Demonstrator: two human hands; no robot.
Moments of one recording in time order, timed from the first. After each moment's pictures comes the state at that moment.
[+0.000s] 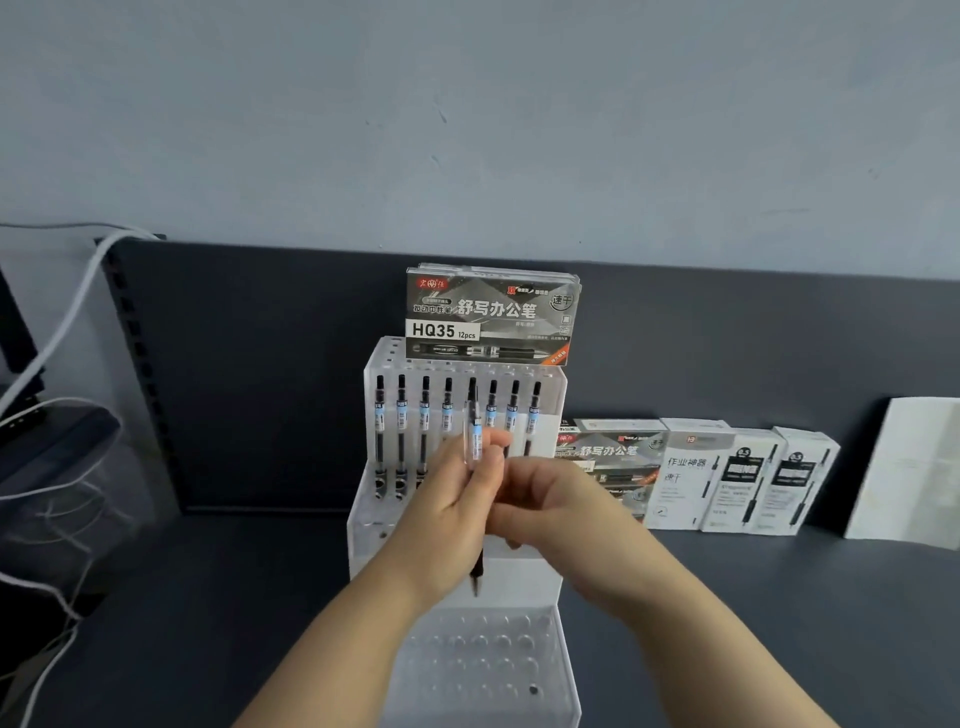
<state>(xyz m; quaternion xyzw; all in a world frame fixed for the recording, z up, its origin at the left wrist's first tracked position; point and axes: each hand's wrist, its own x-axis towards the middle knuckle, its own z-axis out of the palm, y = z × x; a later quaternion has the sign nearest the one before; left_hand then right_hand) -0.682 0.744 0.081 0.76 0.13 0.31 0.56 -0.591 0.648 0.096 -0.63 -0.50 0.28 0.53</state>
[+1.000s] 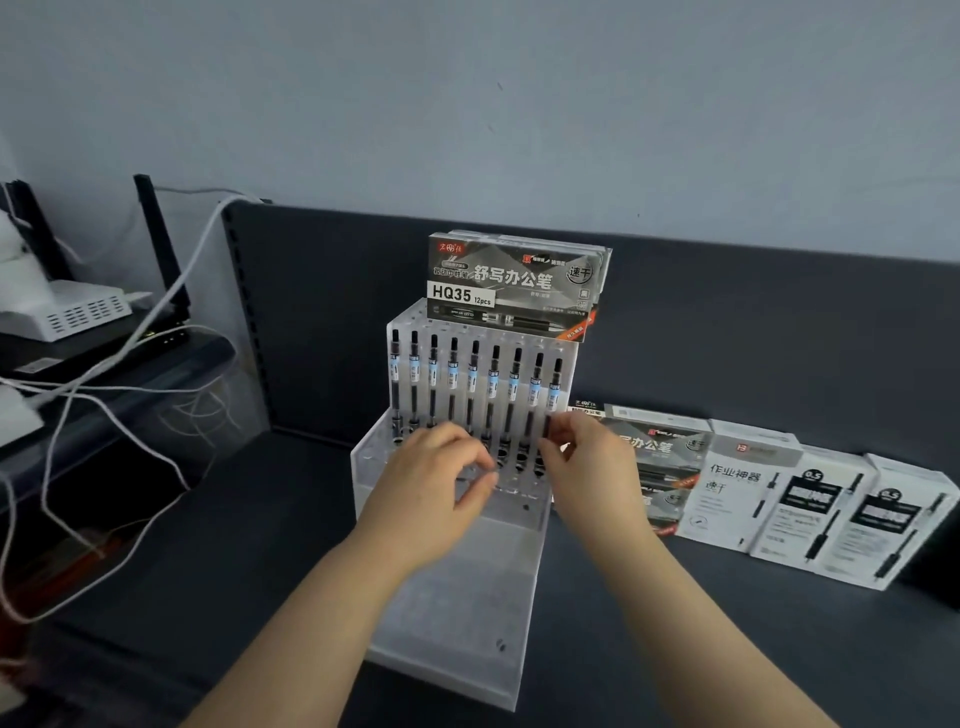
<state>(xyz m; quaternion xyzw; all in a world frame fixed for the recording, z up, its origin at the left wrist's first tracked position) -0.670 0.730 0.052 0.89 0.29 0.32 0.13 -0.518 0.661 0.061 -0.76 -0.48 -0.01 0.43</state>
